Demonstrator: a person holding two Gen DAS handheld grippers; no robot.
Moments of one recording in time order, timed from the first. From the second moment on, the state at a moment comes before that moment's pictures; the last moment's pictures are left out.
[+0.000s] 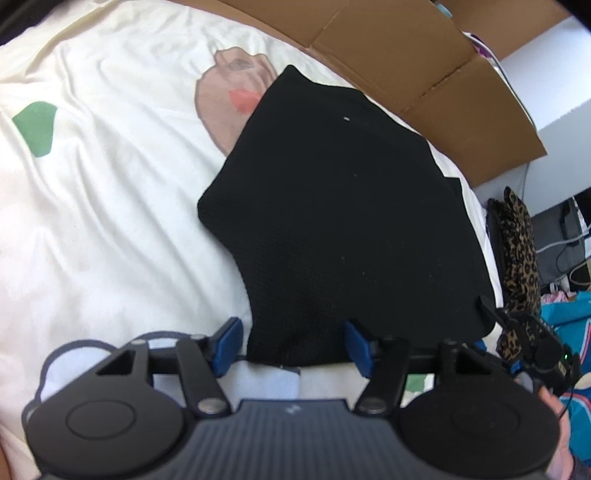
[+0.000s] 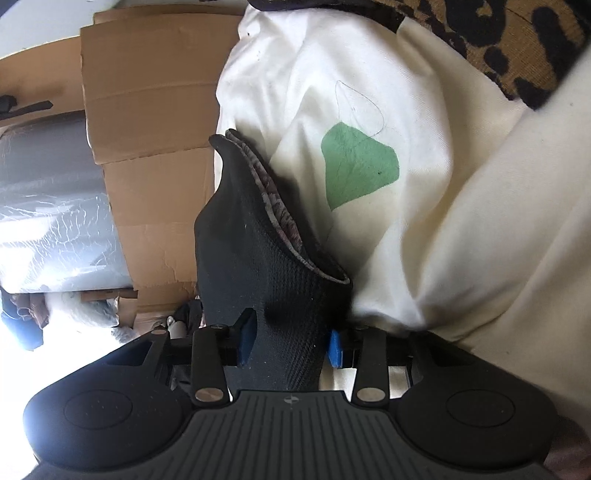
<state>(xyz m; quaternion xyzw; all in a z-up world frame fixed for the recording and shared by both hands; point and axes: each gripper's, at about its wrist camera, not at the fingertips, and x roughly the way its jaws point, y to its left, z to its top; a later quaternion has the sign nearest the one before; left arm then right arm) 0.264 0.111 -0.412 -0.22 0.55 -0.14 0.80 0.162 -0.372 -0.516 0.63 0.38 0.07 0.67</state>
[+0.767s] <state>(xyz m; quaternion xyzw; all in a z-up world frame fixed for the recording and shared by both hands) 0.259 0.117 -0.402 -0.22 0.56 -0.13 0.79 0.164 -0.373 -0.499 0.58 0.38 0.06 0.72</state>
